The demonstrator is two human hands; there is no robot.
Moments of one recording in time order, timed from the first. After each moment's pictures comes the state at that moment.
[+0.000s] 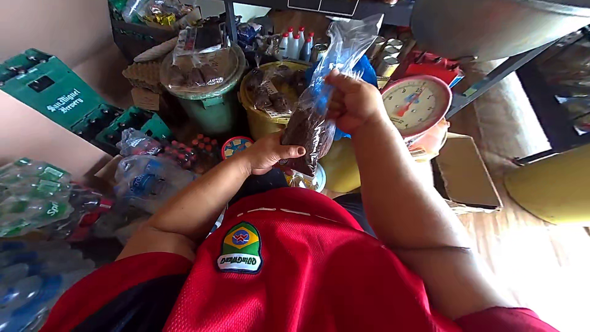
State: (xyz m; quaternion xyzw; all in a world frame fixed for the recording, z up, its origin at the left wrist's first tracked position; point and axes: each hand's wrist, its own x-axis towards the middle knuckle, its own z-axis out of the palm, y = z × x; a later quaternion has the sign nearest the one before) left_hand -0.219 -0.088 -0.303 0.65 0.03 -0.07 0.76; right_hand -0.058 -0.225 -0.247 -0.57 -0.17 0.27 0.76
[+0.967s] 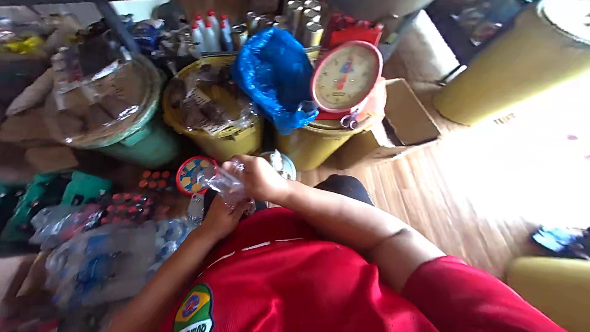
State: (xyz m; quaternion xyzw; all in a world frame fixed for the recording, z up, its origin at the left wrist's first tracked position) left_hand -0.197 -0.077 -0.405 0.90 -0.06 0.11 0.42; right_hand -0.089 -0.216 -0.333 -0.76 -0.35 0.18 0.52
